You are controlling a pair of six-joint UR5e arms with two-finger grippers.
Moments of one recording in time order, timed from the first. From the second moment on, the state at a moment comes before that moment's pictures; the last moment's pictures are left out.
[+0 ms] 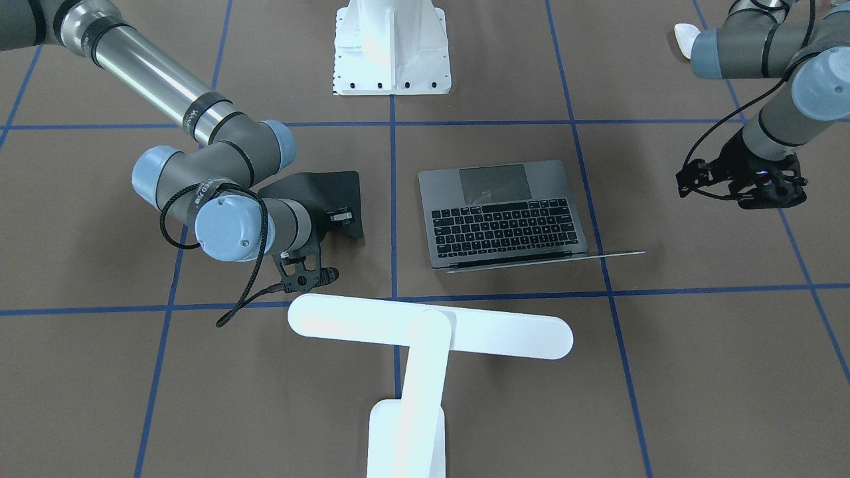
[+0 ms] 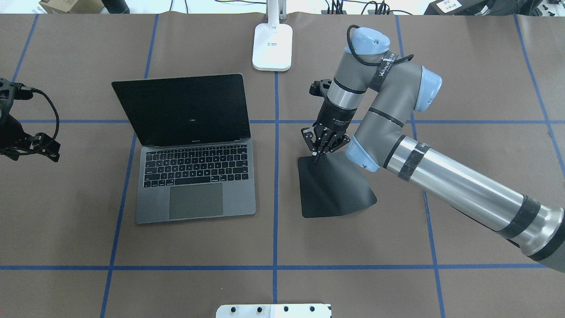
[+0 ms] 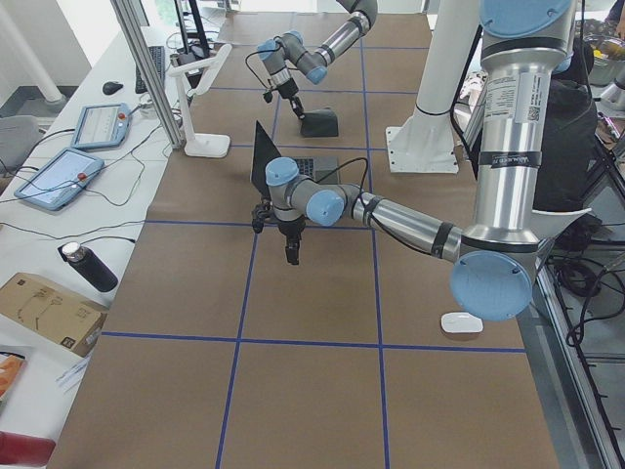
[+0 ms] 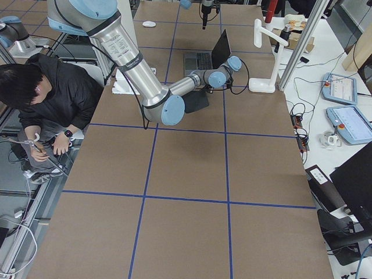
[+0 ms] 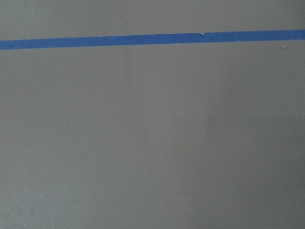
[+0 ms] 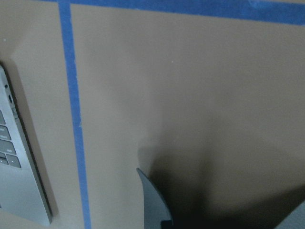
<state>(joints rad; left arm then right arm) -1.00 -1.60 -1.83 -1.67 -2.19 -0.66 0.74 -0.80 1.22 -1.39 2.61 0.85</state>
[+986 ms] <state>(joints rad) -1.00 -1.61 -1.81 -1.68 -2.19 -0.66 0.72 -0.72 1.15 -1.39 2.61 0.91</state>
